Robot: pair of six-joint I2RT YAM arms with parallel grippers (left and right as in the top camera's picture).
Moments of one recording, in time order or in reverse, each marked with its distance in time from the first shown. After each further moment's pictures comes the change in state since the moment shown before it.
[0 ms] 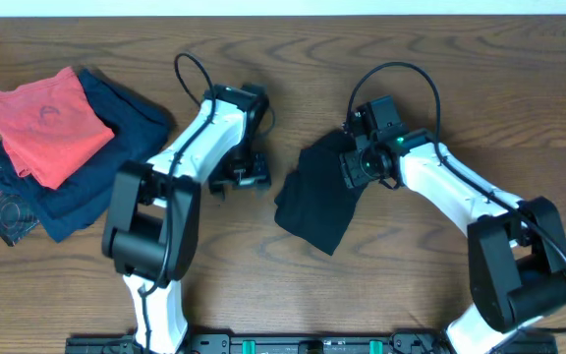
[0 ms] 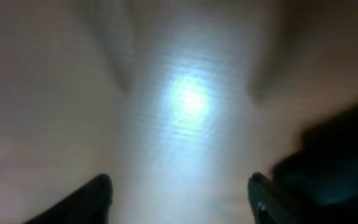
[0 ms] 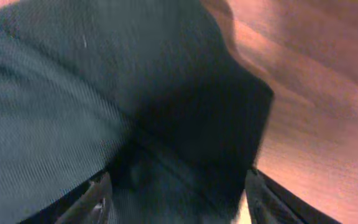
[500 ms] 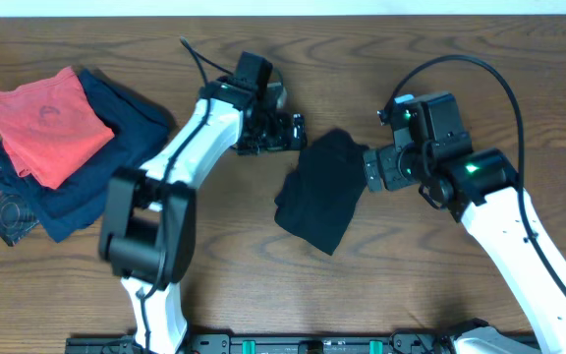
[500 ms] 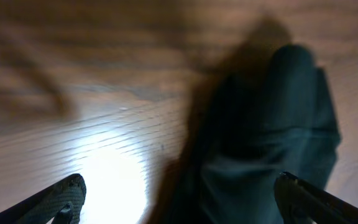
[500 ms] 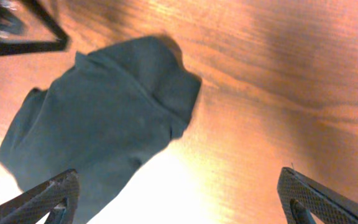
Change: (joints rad) left arm 0.000 0.024 0.006 0.413 0.344 0.159; right arm -0.029 -0.444 0.035 -0.271 0.051 -0.023
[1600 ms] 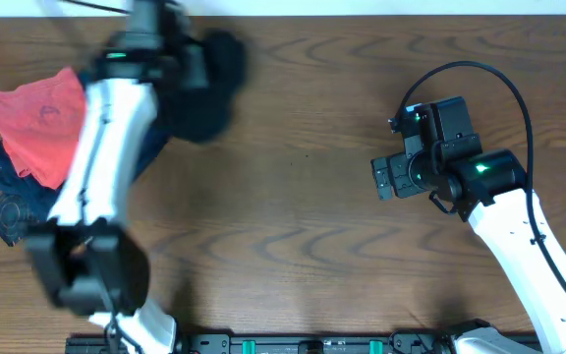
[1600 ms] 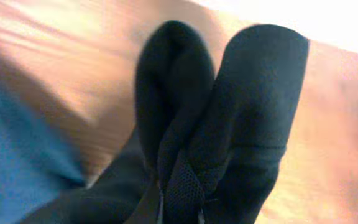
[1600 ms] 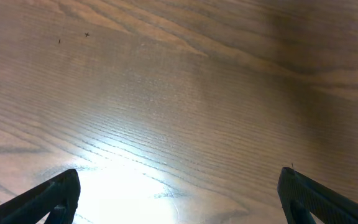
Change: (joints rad) left arm 0.369 -0.248 0.203 -0.023 -0.302 0.063; right arm -0.040 -0.004 0.000 -0.085 0.003 -0.005
